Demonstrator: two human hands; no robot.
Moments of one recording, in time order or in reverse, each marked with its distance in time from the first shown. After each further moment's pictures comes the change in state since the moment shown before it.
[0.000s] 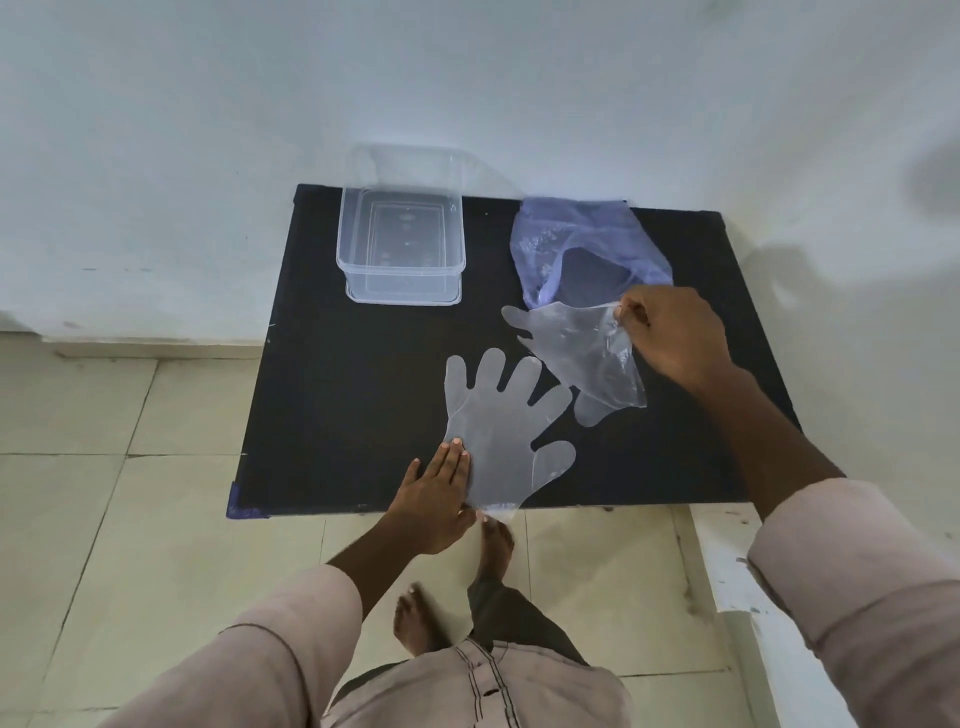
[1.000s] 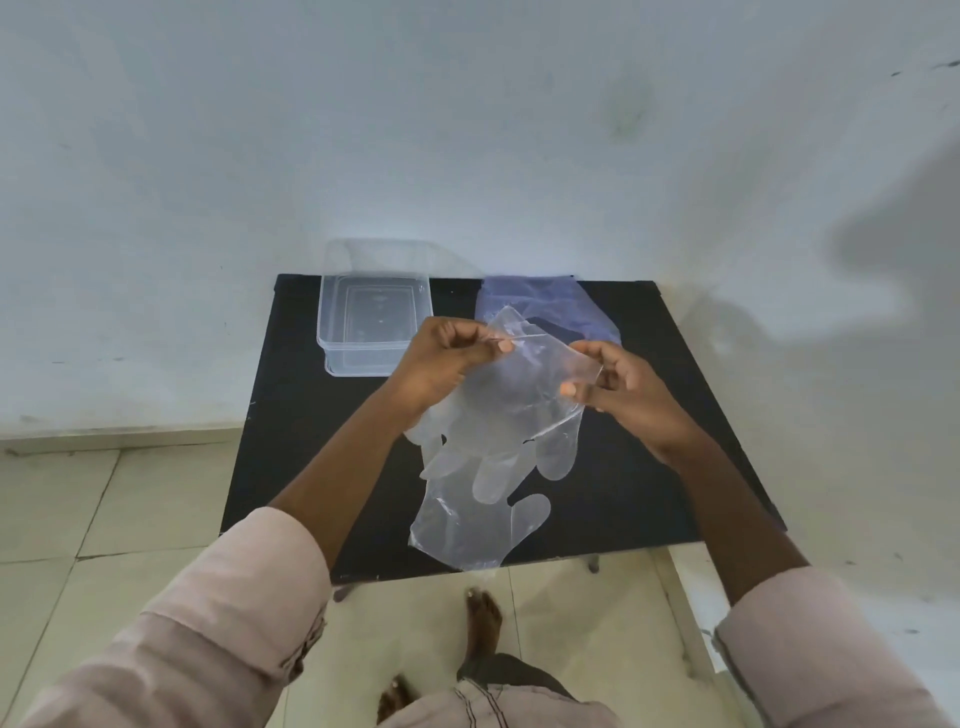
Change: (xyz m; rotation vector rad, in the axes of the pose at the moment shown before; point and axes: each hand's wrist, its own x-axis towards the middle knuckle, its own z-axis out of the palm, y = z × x) left_hand -0.009 0.038 -0.244 -1.216 0.511 0.261; right_hand -0.047 -0.011 -0.028 0.811 -0.183 0.075
